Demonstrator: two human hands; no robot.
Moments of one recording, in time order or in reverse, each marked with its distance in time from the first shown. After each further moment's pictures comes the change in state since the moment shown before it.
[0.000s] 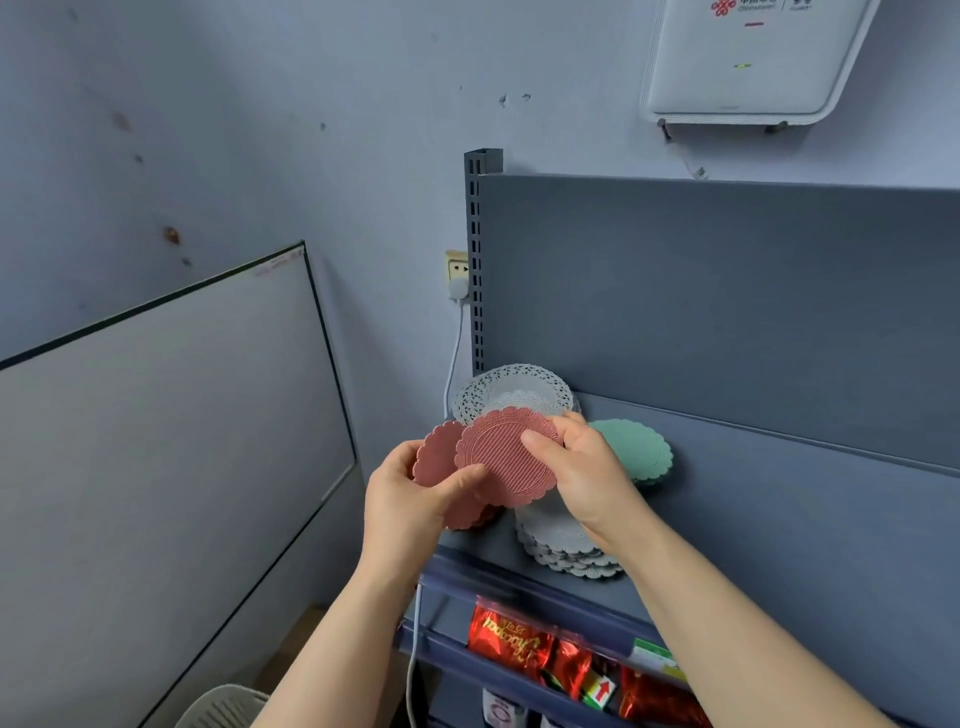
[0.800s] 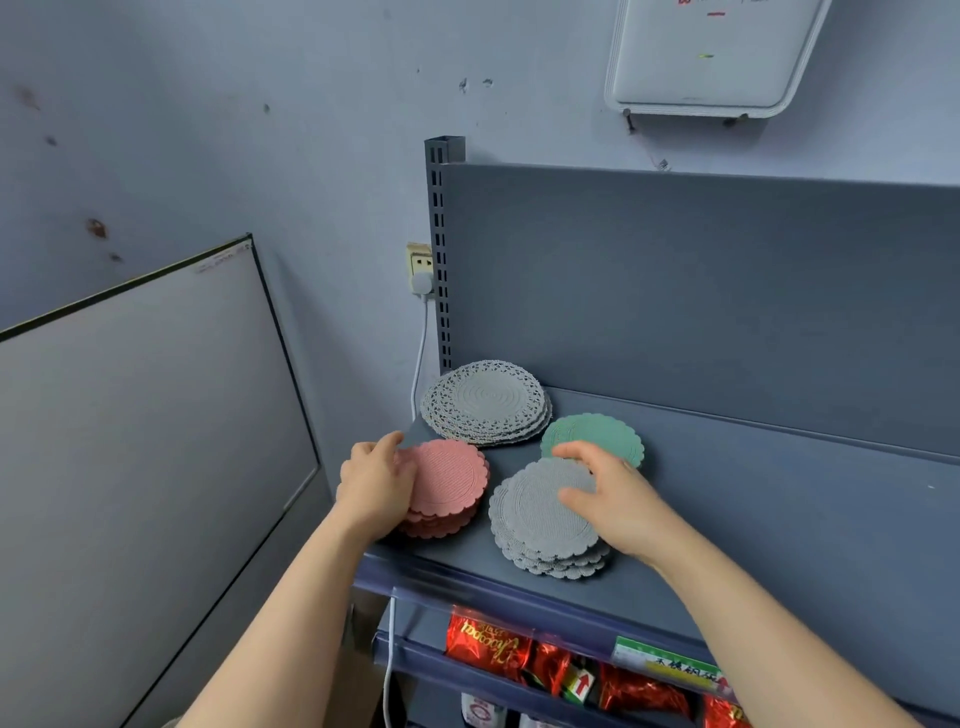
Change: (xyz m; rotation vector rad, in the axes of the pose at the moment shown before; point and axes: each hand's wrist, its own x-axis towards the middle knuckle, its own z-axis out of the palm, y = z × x) left_hand 0.079 -0.040 -0.004 0.781 -0.225 -0.072; right_hand -0.016 0.029 -0.049 -0.559 -0.056 0.176
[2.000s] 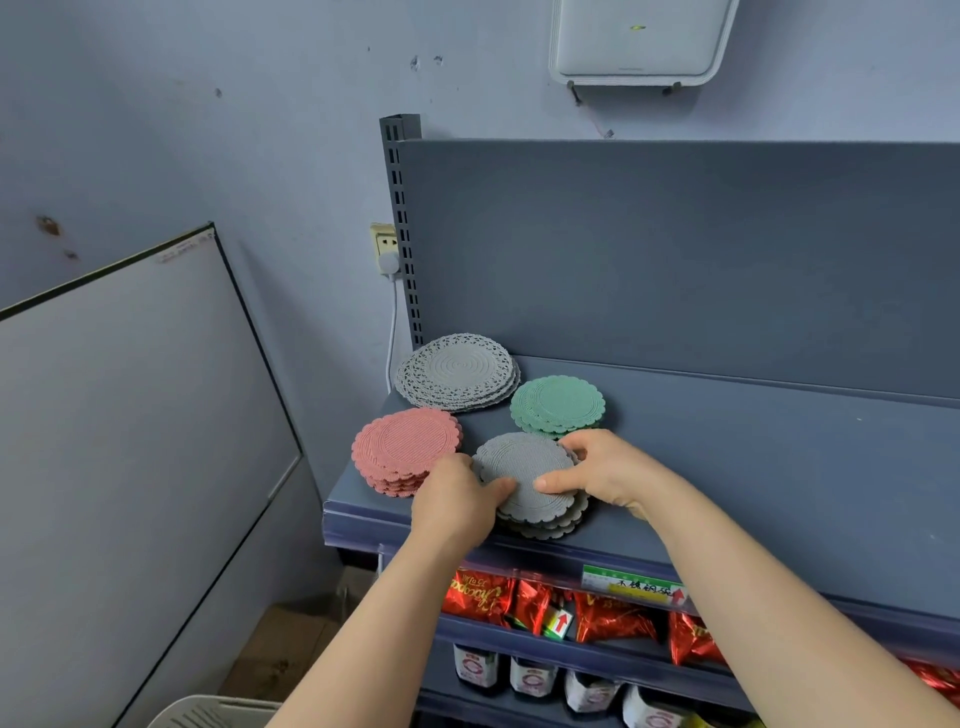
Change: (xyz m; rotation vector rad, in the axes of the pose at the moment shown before) left_hand -0.081 0.057 0.059 -0.063 -0.084 0.083; right_hand -0.024 0.008 -0.012 0.149 -0.101 0.308
